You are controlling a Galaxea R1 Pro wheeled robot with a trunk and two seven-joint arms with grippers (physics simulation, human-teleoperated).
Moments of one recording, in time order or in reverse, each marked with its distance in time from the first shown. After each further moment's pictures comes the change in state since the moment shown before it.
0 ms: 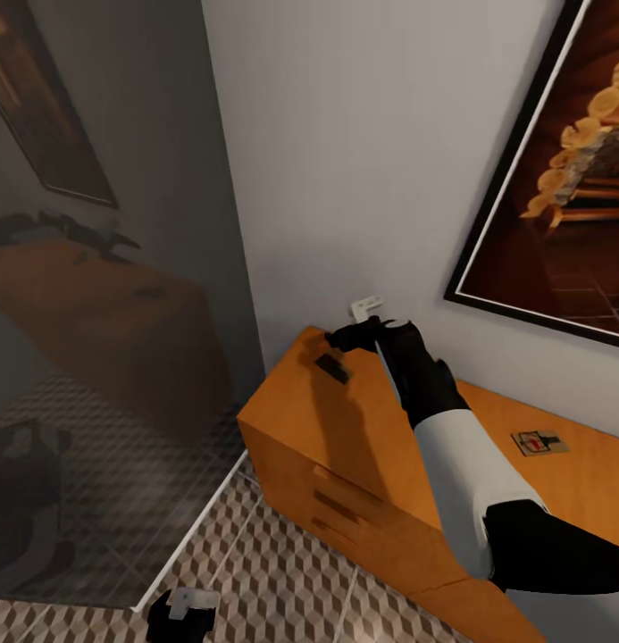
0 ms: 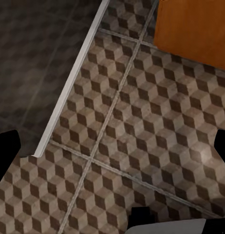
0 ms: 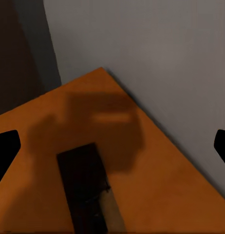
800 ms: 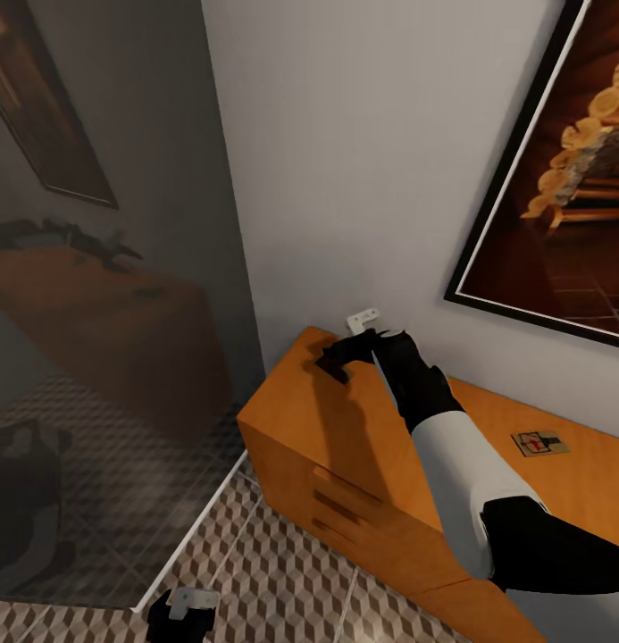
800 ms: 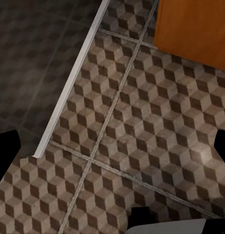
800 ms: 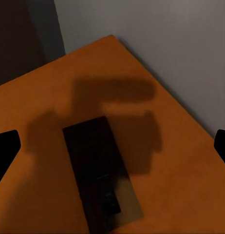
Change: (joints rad) left arm 0.000 0.000 0.000 0.000 0.000 0.000 0.000; right arm 0.000 0.000 0.001 0.093 -0.002 -0.018 0.001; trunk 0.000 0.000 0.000
